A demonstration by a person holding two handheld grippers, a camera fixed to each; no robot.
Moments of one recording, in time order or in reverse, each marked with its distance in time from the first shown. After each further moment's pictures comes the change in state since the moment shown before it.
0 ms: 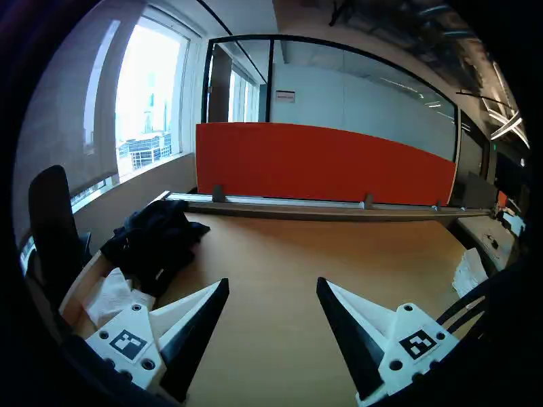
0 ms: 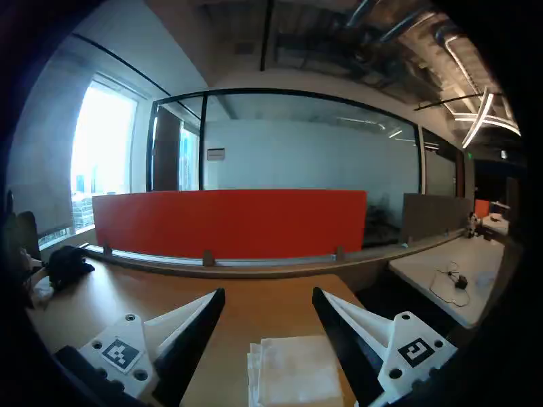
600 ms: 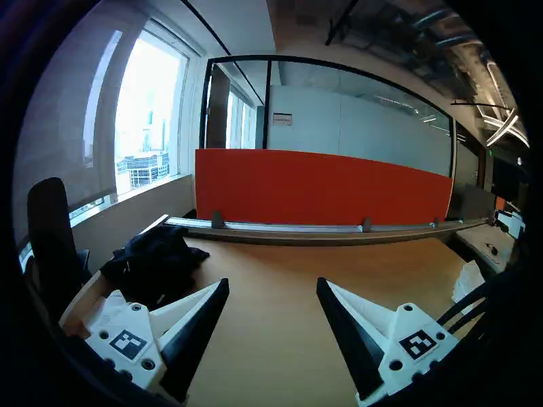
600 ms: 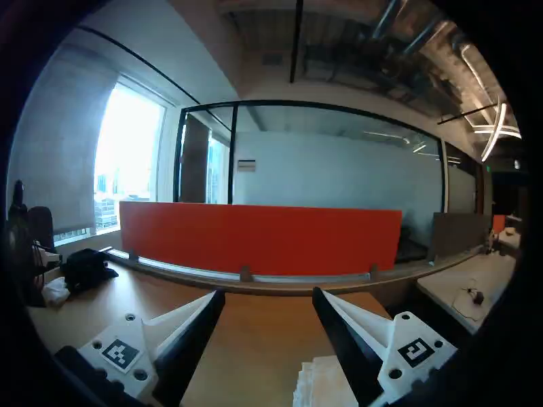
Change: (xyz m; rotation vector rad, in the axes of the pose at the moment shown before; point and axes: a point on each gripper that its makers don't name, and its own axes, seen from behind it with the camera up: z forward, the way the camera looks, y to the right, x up) left arm 0.036 -0.005 0.003 -0.016 0.125 0.000; right arm 0.024 -0.099 0.007 0.122 0.057 -0.040
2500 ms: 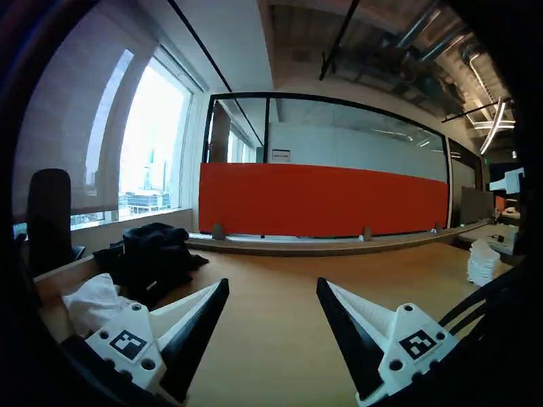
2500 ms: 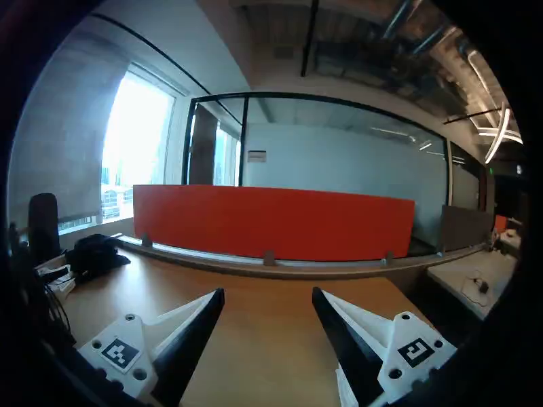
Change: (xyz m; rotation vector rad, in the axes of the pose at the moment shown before) left arm -0.101 -0.003 0.003 0.000 0.238 0.021; right arm -0.056 -0.089 -0.013 0.006 -0.035 -0.026
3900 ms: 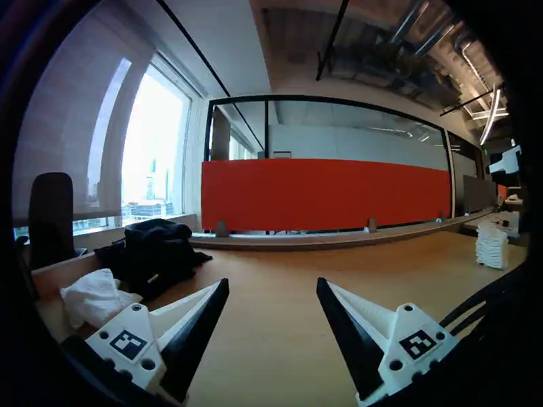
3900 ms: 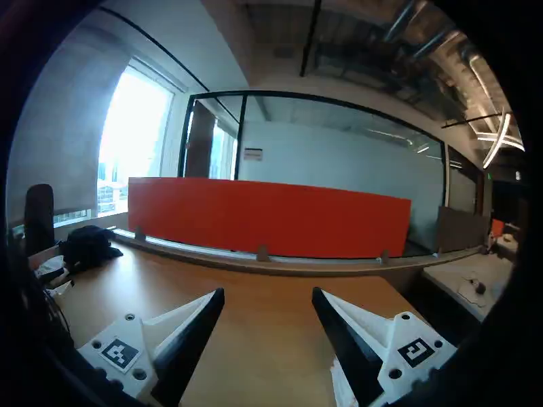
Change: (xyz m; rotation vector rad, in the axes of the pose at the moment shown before) left arm -0.035 -0.006 0.004 0.020 0.023 0.041; right arm -0.019 0.009 0.008 -0.024 0.001 -0.020
